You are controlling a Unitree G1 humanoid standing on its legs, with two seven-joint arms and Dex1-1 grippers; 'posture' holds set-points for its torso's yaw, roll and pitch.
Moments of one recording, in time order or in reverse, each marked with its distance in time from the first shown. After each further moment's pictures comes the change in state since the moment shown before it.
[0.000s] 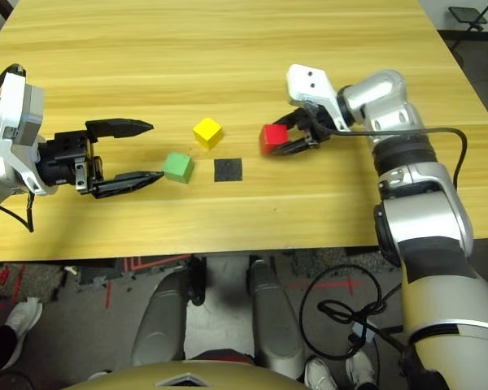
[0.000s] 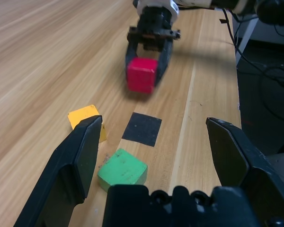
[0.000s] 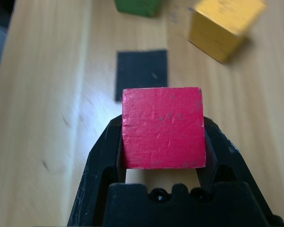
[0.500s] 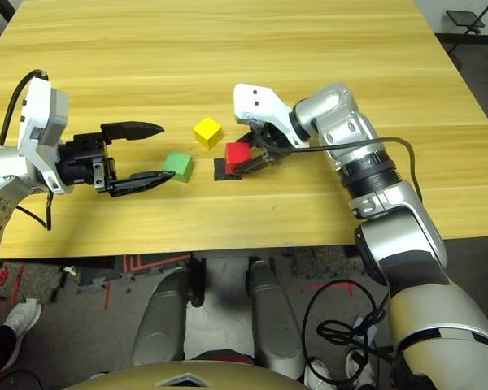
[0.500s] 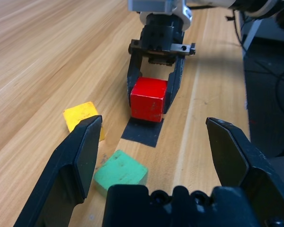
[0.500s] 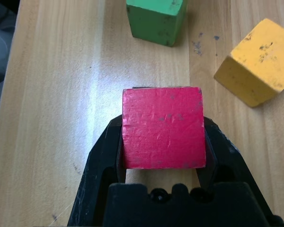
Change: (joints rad) left arm -0.010 -0.045 -0.046 0.021 0.071 0.000 0.046; right arm -0.021 0.075 0.114 -0.123 -0.040 0.139 -0.098
